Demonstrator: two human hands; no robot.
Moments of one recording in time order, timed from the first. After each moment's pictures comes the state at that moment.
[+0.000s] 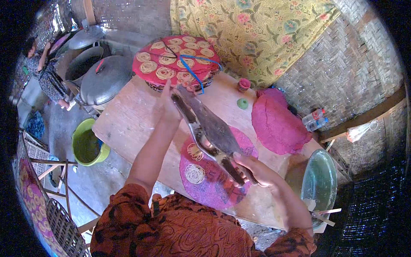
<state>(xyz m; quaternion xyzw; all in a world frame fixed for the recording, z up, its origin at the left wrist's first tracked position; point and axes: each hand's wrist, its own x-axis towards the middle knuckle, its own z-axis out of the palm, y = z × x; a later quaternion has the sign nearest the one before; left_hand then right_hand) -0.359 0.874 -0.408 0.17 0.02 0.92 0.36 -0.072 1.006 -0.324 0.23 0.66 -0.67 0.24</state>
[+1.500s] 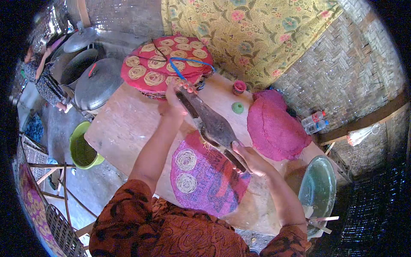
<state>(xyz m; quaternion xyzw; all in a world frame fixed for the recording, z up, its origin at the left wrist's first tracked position) -0.381 0.944 -0.426 0.08 0.04 0.94 0.32 -0.110 1.070 -0.361 0.27 0.73 -0.60 0.20</state>
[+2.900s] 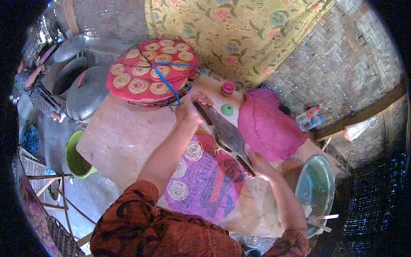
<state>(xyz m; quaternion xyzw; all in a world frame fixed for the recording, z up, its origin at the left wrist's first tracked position) -0.360 1.045 -0.461 0.02 0.00 0.90 0.43 -0.078 1.124 -0.374 0.38 0.68 -0.60 0.18</state>
